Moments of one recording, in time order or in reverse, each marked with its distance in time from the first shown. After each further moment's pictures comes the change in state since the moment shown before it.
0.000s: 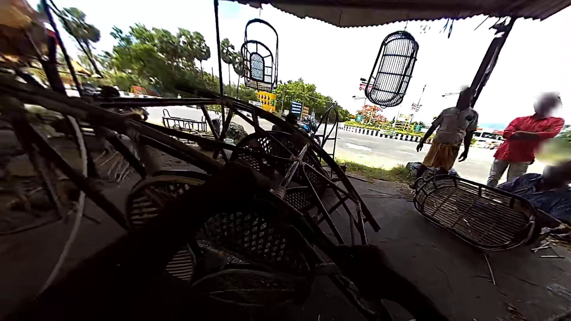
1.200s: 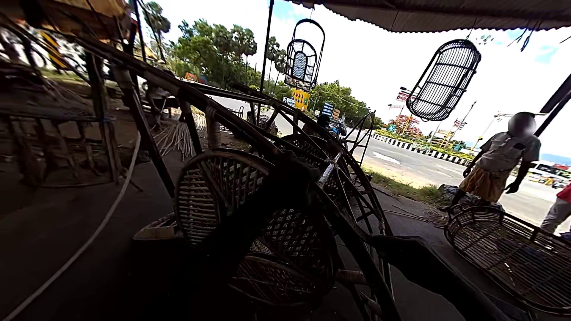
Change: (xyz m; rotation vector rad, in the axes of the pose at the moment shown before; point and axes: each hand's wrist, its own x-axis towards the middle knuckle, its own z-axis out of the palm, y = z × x) left_hand 0.037 0.005 0.034 -0.024 0.147 -0.262; right_hand 0.077 0.027 -0.066 -0.395 0.066 -0.410
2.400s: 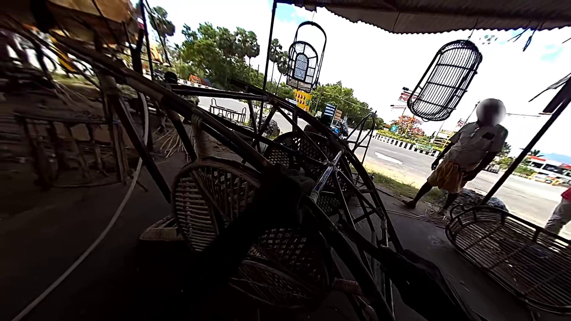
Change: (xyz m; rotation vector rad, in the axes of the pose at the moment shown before) left_hand -0.043 0.030 -0.025 -0.016 0.025 -0.034; right_hand -0.060 -0.062 0.015 -0.302 0.184 0.116
